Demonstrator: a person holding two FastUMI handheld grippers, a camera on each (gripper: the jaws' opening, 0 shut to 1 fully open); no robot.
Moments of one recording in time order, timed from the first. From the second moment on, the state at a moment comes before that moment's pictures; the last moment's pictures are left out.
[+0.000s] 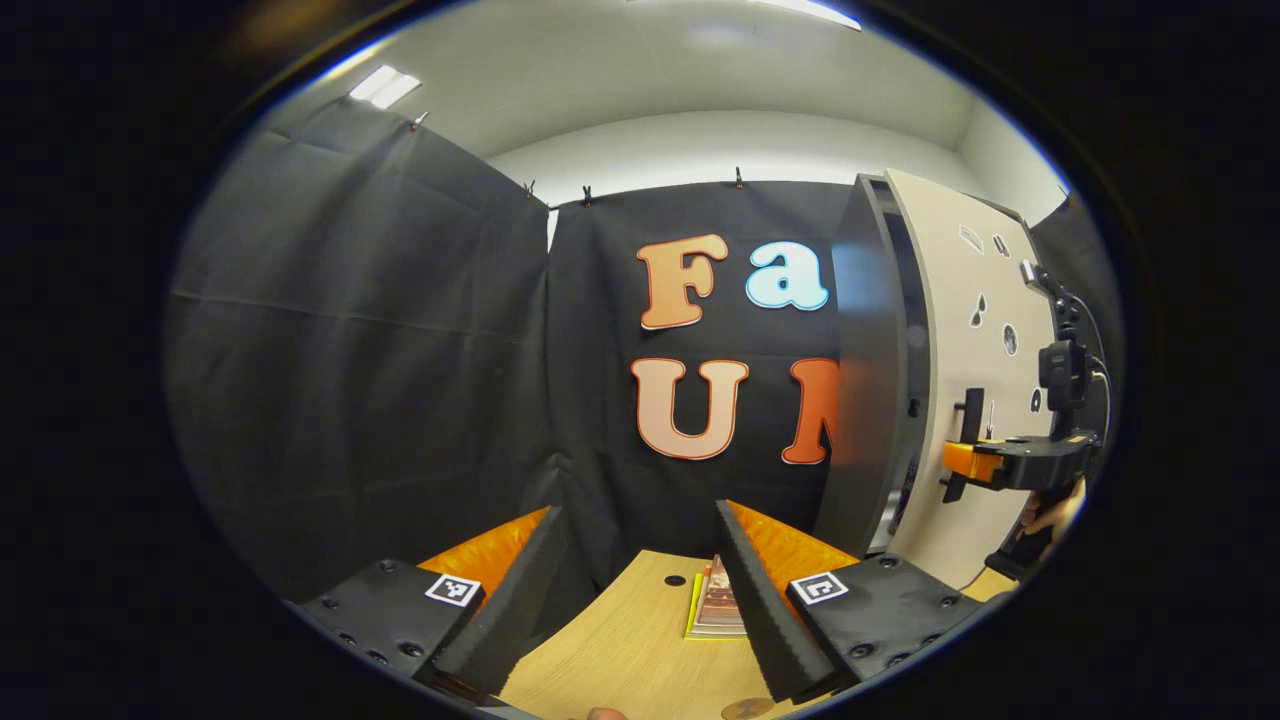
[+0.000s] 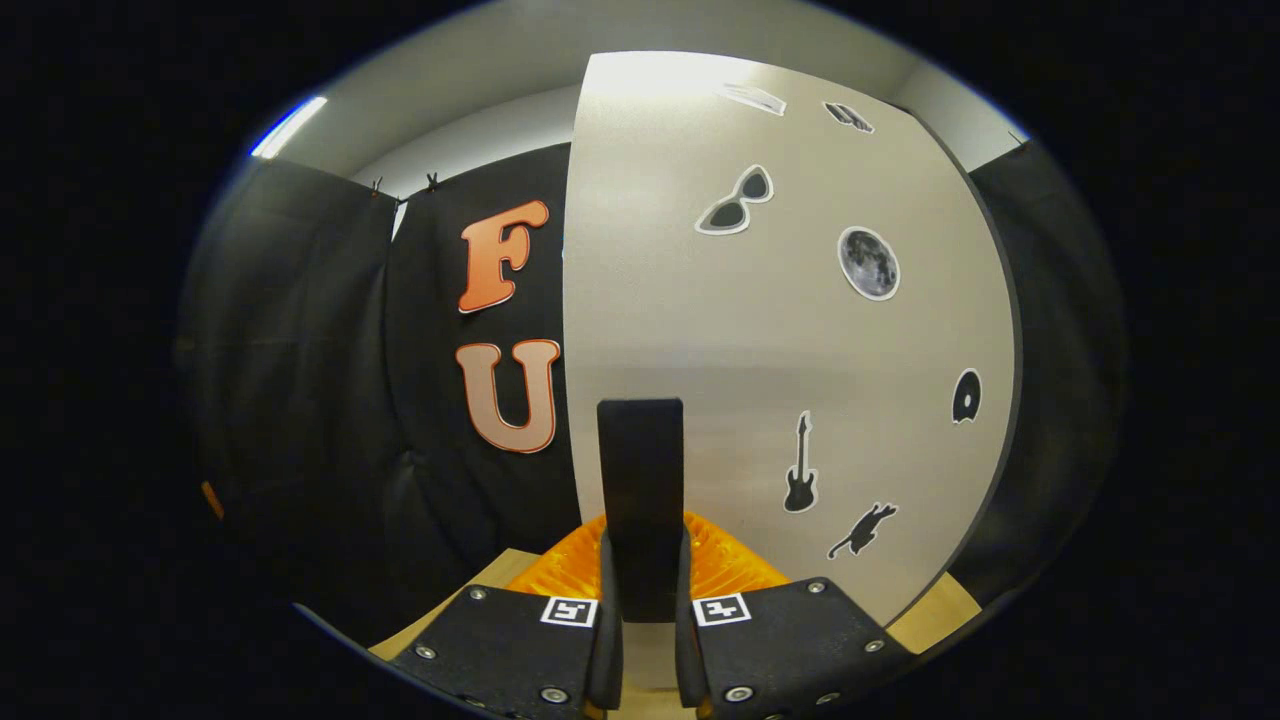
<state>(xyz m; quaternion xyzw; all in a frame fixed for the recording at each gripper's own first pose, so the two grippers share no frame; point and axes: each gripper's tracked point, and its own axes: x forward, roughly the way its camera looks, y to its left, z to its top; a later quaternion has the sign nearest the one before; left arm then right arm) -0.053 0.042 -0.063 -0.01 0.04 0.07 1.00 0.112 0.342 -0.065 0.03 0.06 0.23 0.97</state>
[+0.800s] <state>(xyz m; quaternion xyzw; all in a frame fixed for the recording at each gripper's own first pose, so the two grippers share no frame) -0.057 0.035 -0.061 -0.02 0.04 0.03 1.00 0.039 0.268 -0.063 0.04 0.05 0.24 0.97</state>
